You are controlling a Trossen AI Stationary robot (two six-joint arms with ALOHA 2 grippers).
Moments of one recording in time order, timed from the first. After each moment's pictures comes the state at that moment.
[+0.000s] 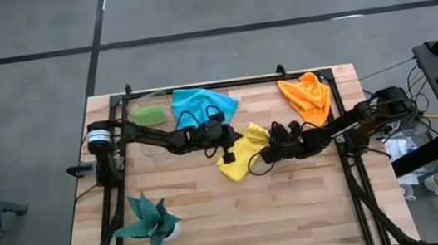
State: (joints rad) left arm 0.13 1.86 0.98 0.45 -0.12 0.15; right arm 0.11 1.53 0.58 -0.16 0.70 0.86
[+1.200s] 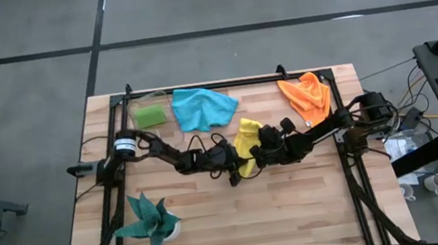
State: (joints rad) left arm -0.03 2.13 0.93 0.78 -0.11 -0.30; right arm 0.12 1.74 0.76 -0.23 0.98 0.79
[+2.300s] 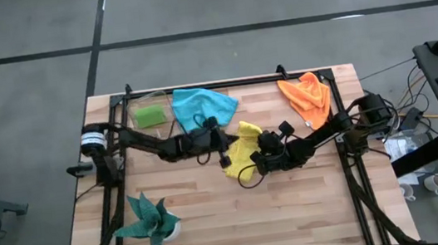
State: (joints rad) left arm 0.09 1.81 0.83 0.69 -0.16 0.08; right arm 0.18 1.75 0.75 -0.20 1.02 0.72
